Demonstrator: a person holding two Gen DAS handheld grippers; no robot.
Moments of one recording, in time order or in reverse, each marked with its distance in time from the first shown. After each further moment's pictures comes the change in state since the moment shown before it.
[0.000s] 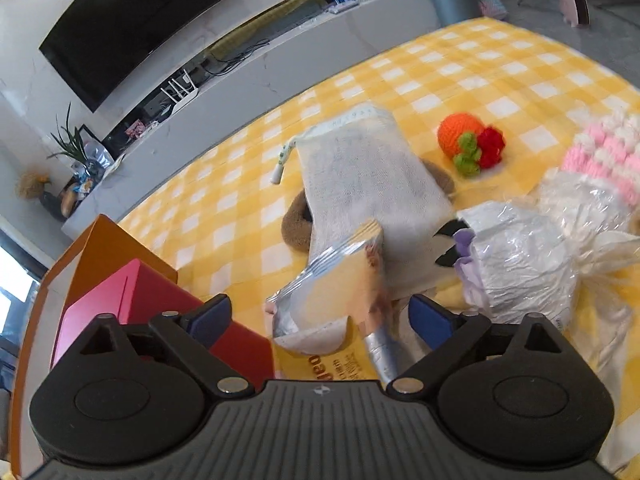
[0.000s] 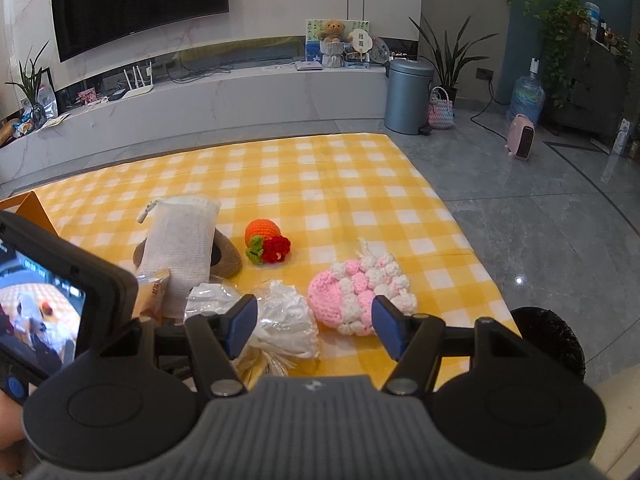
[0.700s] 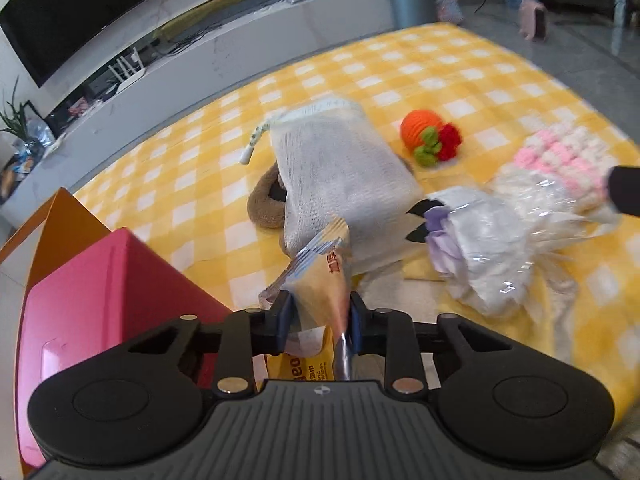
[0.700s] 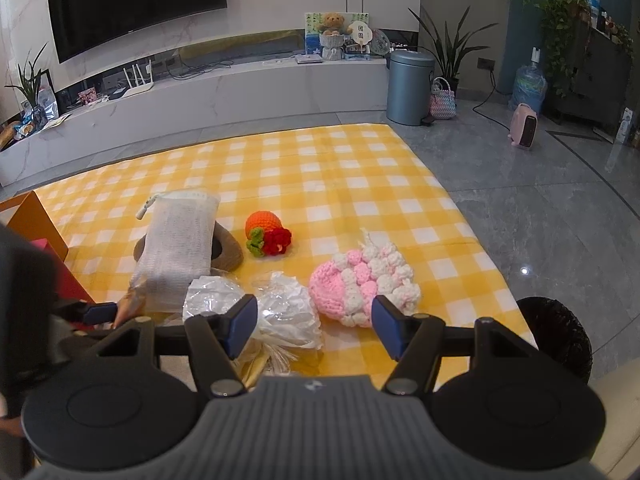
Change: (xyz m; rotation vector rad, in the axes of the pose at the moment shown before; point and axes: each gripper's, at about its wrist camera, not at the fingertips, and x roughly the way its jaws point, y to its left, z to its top) left arm -0.012 0.035 -0.012 -0.023 0.026 -0.235; right arm 0.006 -0.005 -0.002 0.024 0.023 0.015
